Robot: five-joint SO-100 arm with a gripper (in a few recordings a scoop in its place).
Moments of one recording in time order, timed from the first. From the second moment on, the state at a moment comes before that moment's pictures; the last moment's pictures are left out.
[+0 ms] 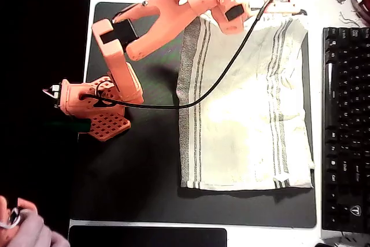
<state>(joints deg) -26.5 89.9 68.6 93.9 -68.4</state>
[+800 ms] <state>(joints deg) -8.4 96.1 65.1 99.6 -81.9</state>
